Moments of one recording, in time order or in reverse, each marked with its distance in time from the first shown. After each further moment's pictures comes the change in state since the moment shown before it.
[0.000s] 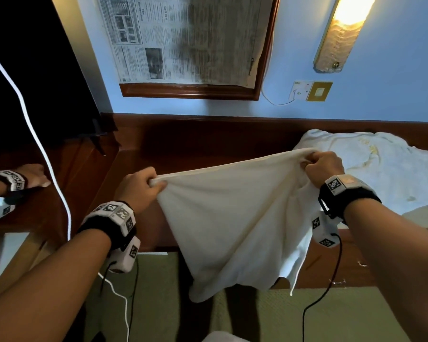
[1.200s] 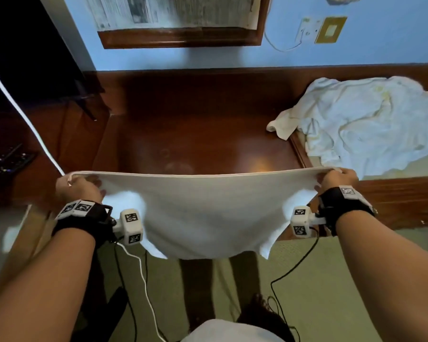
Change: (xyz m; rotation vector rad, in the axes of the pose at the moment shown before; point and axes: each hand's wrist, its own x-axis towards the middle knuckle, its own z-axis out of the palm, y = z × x) left_hand -0.019 -0.167 0.029 -0.945 0.519 -0.921; right_hand -0.076 0.087 0.087 0.714 0.286 0.719
